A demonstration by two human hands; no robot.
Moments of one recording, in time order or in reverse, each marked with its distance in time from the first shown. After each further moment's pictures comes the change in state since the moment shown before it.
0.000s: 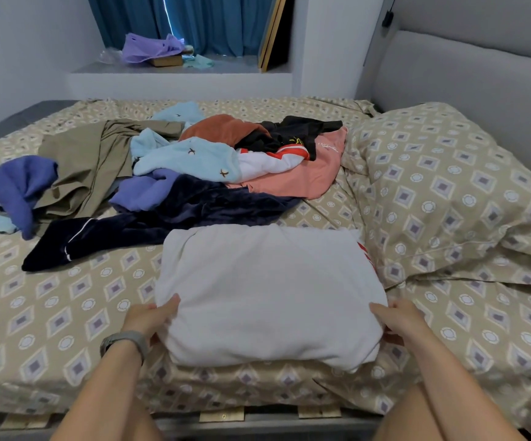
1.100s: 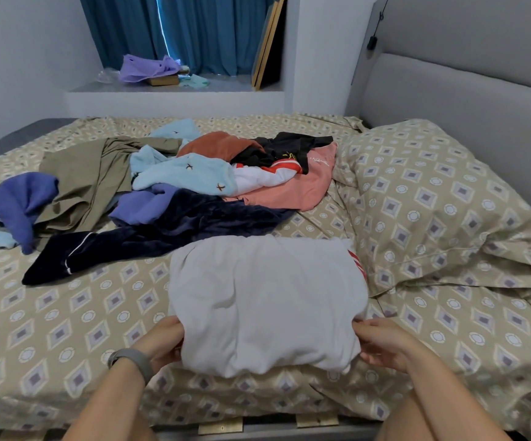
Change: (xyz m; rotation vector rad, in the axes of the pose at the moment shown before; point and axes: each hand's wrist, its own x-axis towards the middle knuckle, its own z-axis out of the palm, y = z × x) left_hand -0.038 0.001 0.010 0.241 -0.442 0.027; right_hand -0.036 0.002 0.002 0.184 -0.347 0.164
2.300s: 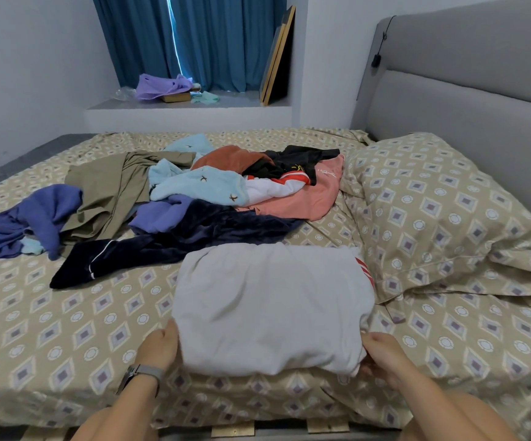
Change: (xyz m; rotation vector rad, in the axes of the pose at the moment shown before) left_hand -0.001 -0.031 -0.026 0.395 0.482 0.109; right_hand 0.003 0.027 0.021 -0.087 0.184 -0.166
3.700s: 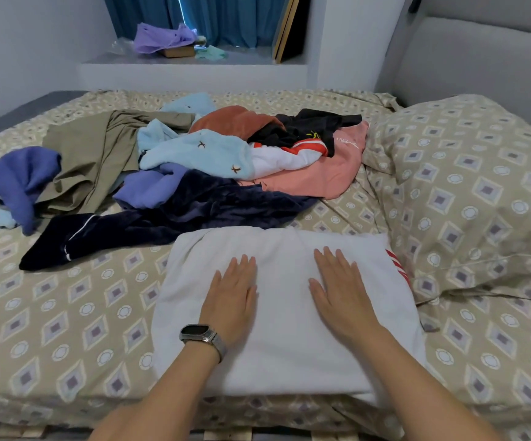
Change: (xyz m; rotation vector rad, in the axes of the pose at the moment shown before) left_hand 0.021 0.088 0.082 0.417 -0.066 0.743; right_hand 0.050 -0.074 0.078 -0.875 0.066 -0.856
